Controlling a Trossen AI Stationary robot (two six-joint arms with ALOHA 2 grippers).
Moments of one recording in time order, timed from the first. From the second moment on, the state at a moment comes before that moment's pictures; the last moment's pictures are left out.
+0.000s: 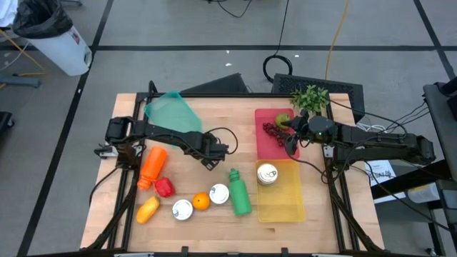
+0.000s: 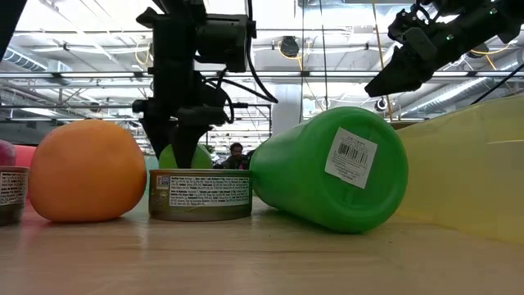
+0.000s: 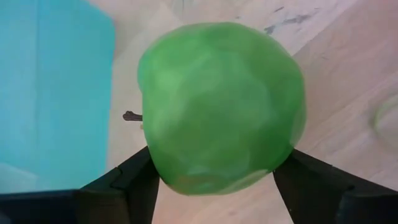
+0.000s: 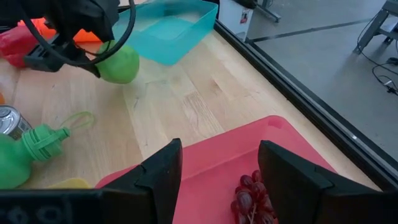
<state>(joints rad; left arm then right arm) -0.01 1.84 1.28 -1.04 -0.29 -0.80 -0.21 0.72 0.50 -0.21 0.20 0.06</state>
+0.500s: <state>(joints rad) -0.14 1.84 1.28 -0.98 -0.78 0.08 -0.21 0.72 0.50 -0.19 0.18 0.13</state>
